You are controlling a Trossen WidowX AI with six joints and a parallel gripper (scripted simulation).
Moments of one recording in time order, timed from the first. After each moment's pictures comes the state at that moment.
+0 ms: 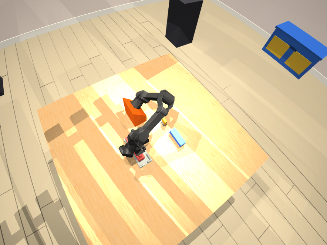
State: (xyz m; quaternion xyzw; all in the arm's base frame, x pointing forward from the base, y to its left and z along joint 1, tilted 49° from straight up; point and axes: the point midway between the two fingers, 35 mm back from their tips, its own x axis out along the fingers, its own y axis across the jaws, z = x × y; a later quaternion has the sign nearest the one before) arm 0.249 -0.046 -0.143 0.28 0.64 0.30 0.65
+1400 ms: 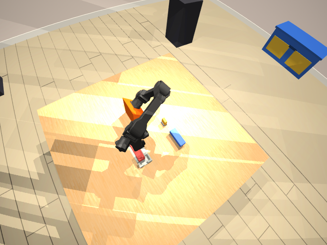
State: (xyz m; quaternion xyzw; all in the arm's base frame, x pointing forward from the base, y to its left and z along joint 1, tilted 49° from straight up) arm 0.253 -0.130 -0.073 0.28 0.64 0.29 0.65
